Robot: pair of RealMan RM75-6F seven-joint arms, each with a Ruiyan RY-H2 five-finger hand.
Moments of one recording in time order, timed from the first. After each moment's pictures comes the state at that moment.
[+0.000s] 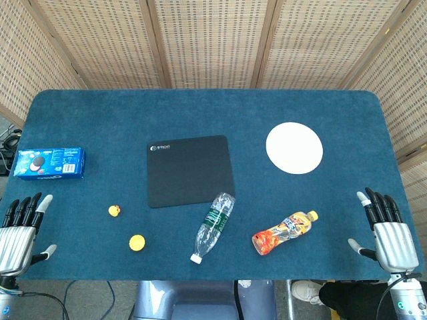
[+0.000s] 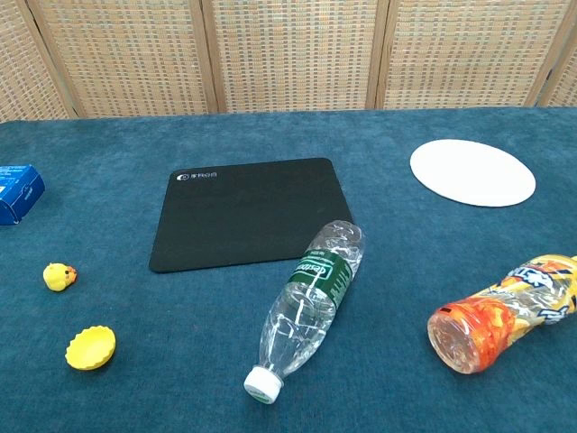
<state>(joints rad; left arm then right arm) -0.03 -1.13 0.01 -1.80 1.51 1.51 0.39 0.07 -1.15 0.05 -1.63 -1.56 1.53 -0.08</state>
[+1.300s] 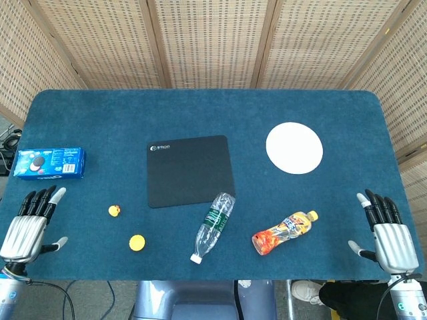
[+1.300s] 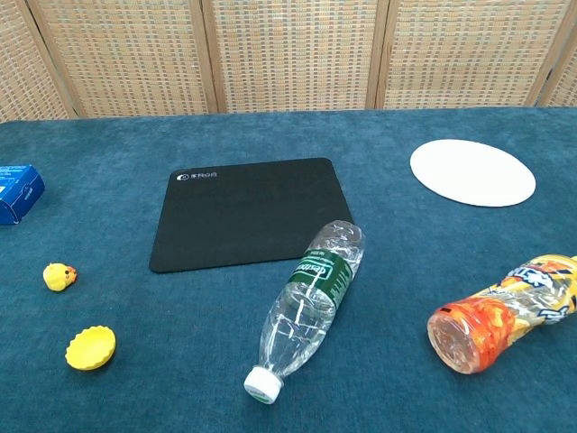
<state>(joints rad) -0.12 -1.14 -0.03 -1.72 1.50 1.38 0.23 0.07 -1.14 0.05 -1.65 -1.55 1.51 -0.08</state>
